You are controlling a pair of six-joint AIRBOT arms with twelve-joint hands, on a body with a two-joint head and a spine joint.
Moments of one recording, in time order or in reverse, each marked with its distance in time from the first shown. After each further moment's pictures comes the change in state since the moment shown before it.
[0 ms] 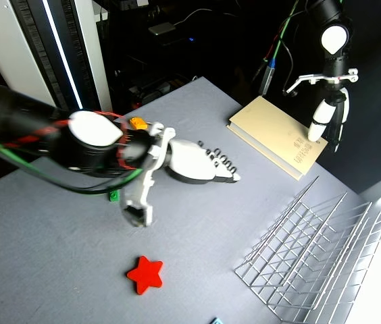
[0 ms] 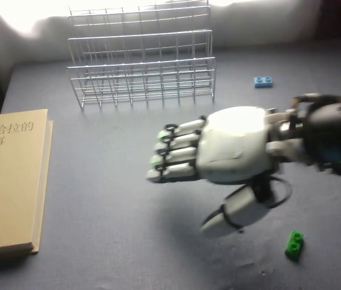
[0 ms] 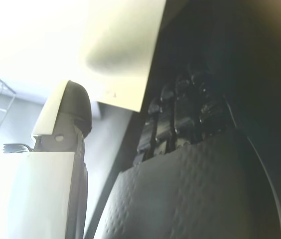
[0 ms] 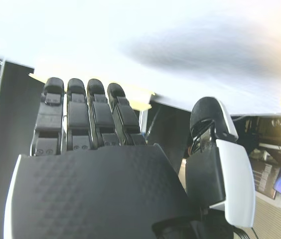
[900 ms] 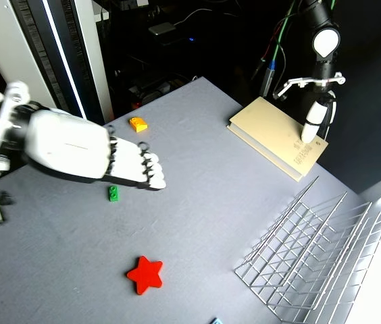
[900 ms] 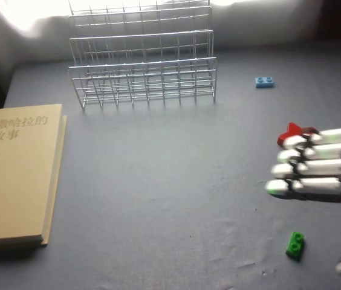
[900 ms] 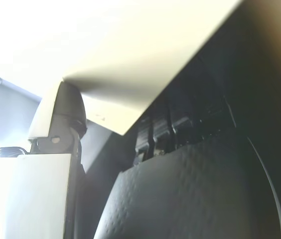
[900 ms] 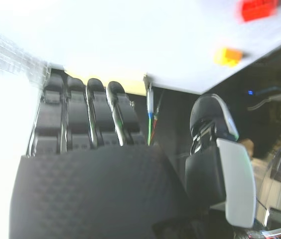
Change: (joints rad) left arm 0.134 -0.045 -0.007 -0.368 0.071 -0.010; right arm -0.069 0.664 -0.475 0.000 0.000 0.143
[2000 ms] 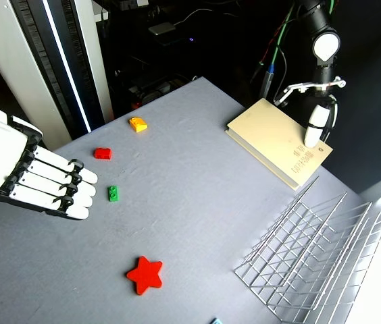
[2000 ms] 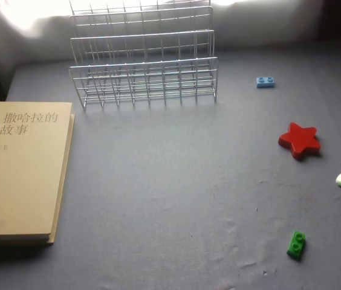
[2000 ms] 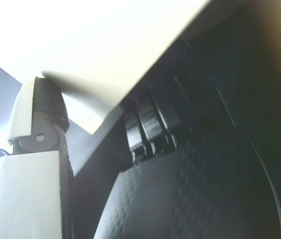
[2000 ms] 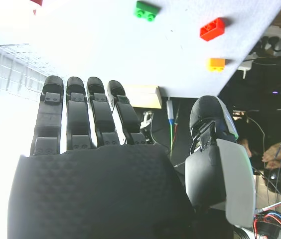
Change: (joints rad) left arm -0.030 -0.008 0.045 0.000 -0.018 0.008; right arm -0.043 0.198 -0.033 0.000 0.040 0.088
